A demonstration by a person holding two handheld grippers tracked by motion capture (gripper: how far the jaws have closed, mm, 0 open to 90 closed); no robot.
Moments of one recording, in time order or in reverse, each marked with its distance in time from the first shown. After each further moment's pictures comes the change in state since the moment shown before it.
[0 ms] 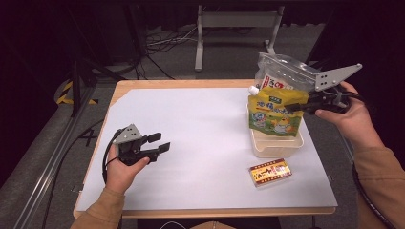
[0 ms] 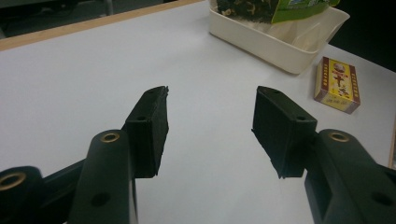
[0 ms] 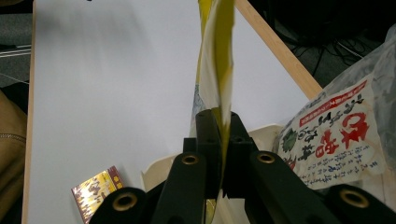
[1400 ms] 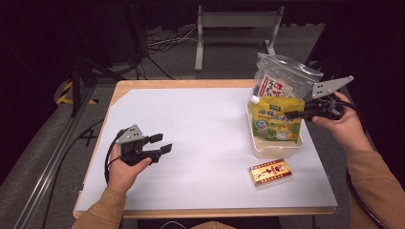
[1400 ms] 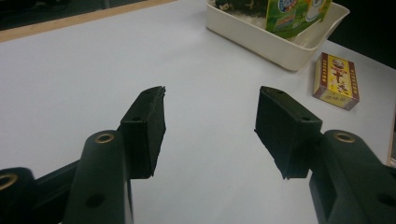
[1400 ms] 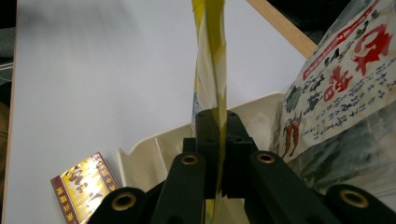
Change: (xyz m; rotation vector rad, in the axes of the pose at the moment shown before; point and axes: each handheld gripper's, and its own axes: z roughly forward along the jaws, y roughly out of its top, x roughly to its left) left arm -0.001 -0.001 0.006 0.018 -0.011 -0.006; right arm -0.016 -0.049 0.025 -0.011 0.011 0.095
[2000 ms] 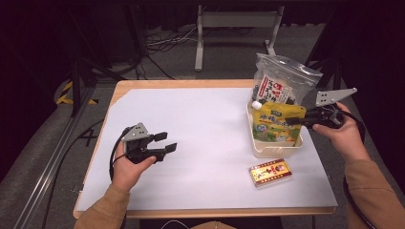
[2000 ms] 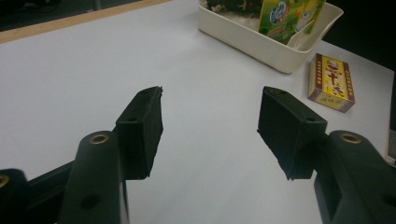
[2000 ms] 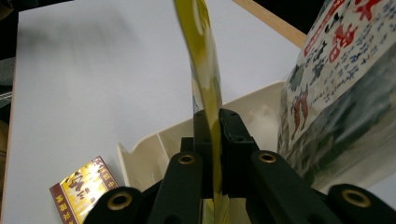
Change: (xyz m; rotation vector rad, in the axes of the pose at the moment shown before) left arm -0.002 0.006 0.012 0.007 -0.031 0.014; right arm 0.005 -0.033 0.005 -0.080 -0.013 0.081
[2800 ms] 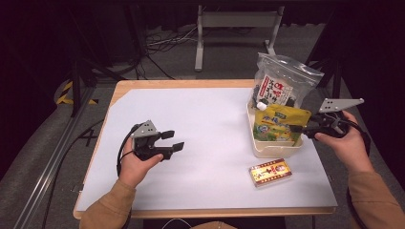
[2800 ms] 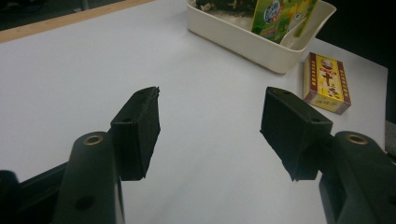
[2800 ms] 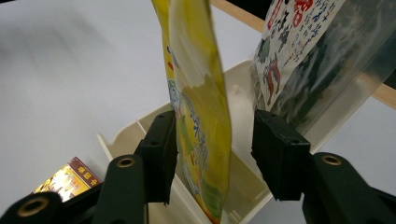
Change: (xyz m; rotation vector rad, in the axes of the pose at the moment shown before) left arm -0.002 0.010 0.018 0.011 -0.025 0.029; right arm 0.021 -0.016 -0.010 0.001 -0.186 0.088
